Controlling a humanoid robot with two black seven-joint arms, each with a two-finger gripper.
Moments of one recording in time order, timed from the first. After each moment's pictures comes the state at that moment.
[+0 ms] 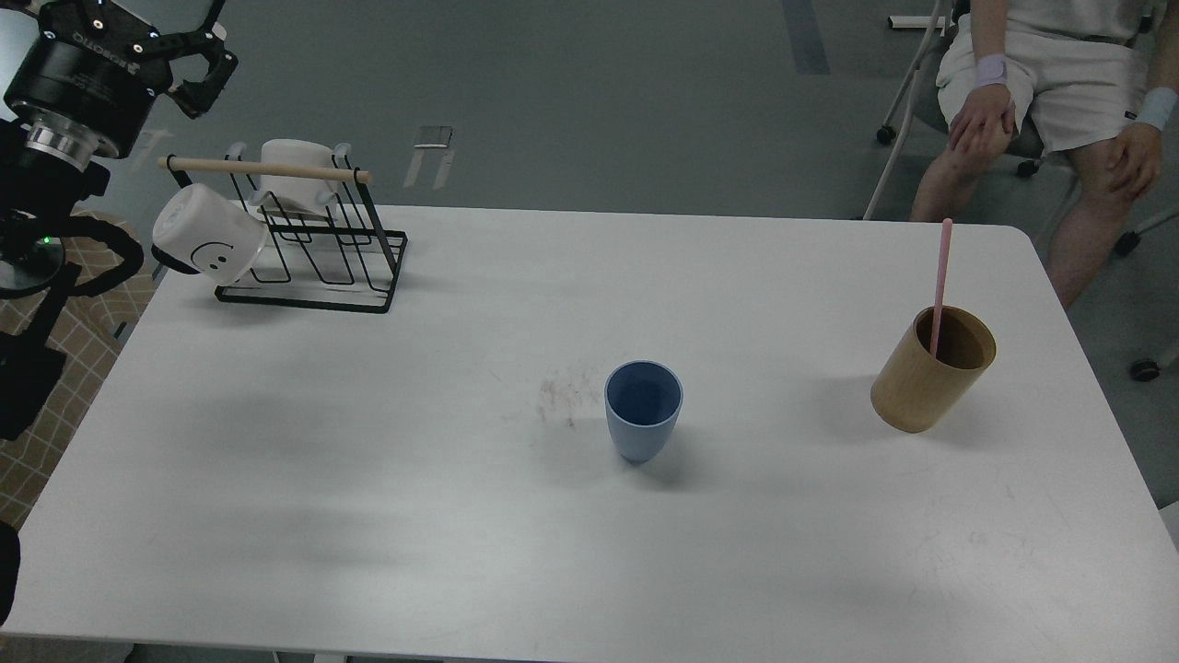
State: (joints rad) left arm -0.62 0.56 -1.28 -0.94 -0.01 -0.46 -0.10; right arm 0.36 -0.73 1.76 1.39 -1.18 0.49 -0.07
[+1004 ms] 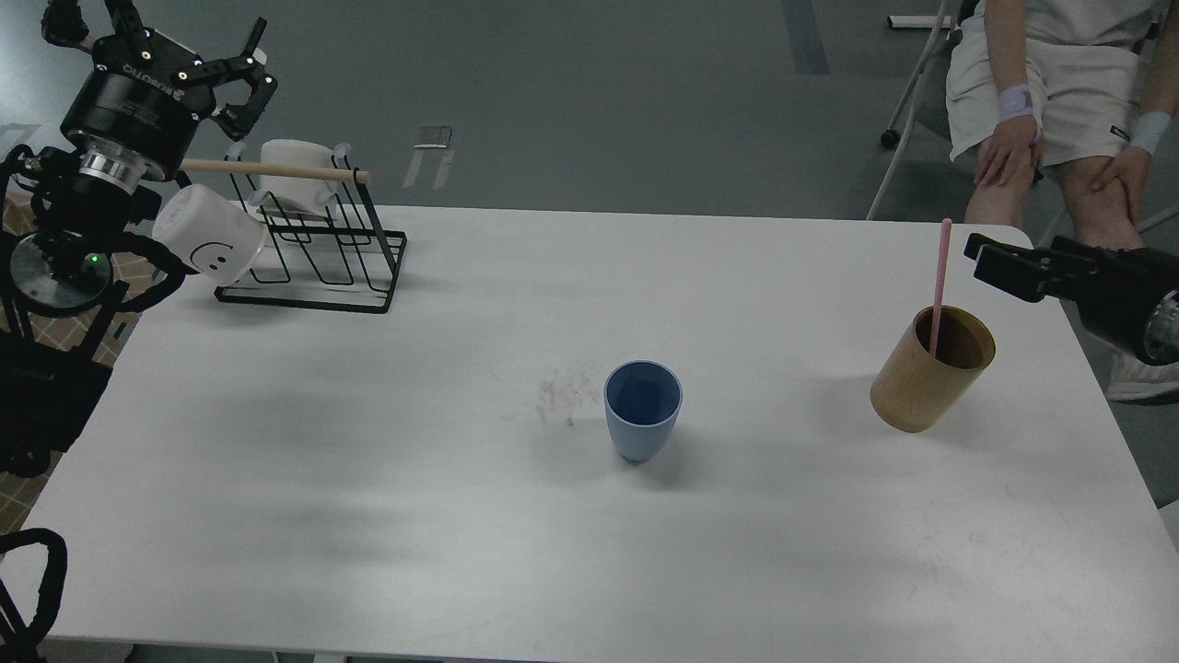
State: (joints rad) left arm -0.61 0.50 -1.30 -0.95 -0.01 -0.45 -0.08; right arm 0.35 -0.74 1.20 1.50 -1.88 0.48 -0.06
